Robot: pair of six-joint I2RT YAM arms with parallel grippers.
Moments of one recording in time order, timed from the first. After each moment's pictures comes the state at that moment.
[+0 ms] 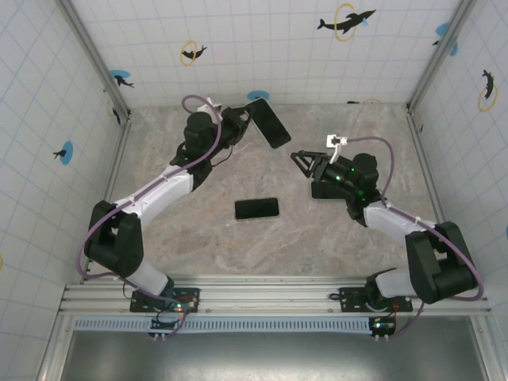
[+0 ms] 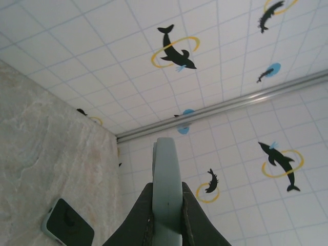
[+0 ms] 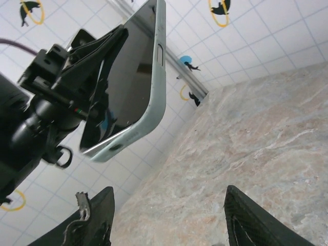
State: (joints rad) left arm -0.49 1.57 1.15 0.43 0.30 -1.19; right arm 0.33 1.35 0.59 0.79 -0.69 0.76
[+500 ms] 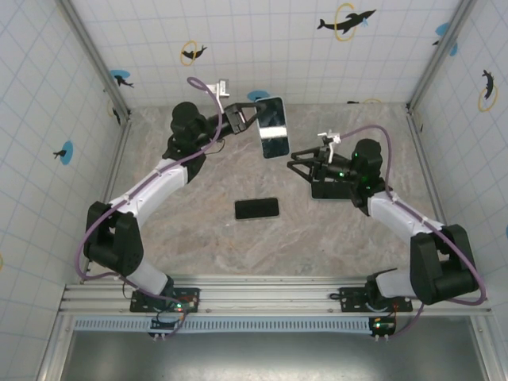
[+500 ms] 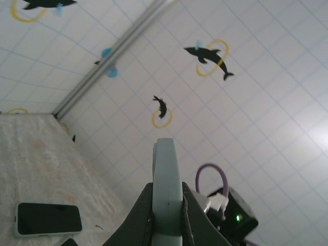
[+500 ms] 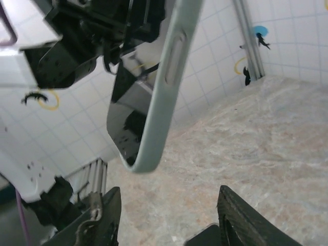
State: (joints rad) left arm -0.45 1.58 1.23 0.55 0.84 -0.88; right arm 0.31 1.36 0.77 0.54 -1.07 0.34
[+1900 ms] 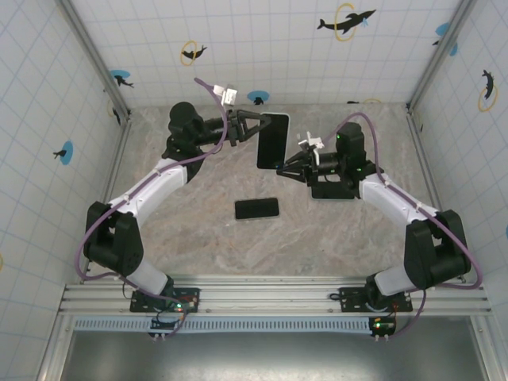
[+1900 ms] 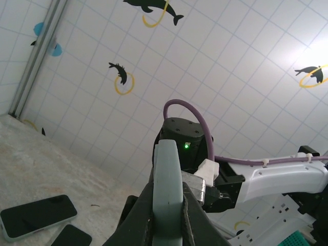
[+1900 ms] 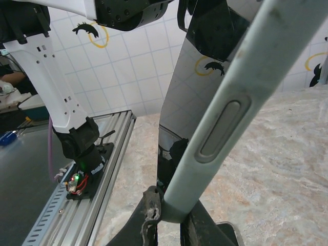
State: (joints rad) left arm -0.44 1.58 1.23 0.60 1.05 -0.76; right arm 0.37 1.46 0.96 0.16 -1.26 -0.14
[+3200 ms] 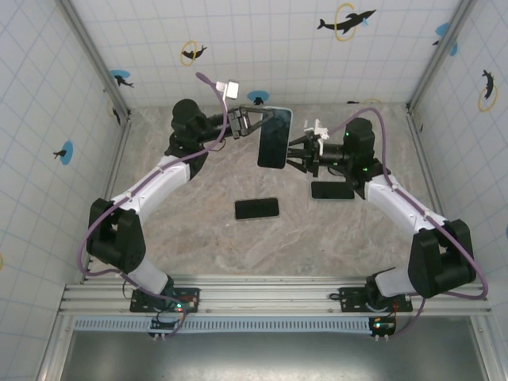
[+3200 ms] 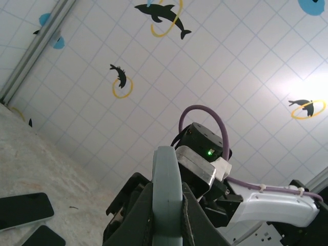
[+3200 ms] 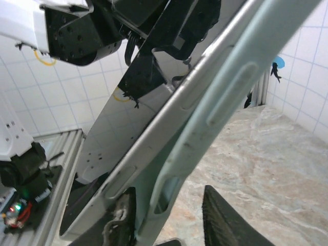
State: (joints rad) left arm -0.46 1.61 1.27 0.60 0.99 -0.93; right arm 0.36 1.40 0.96 0.31 -1.08 -0.01
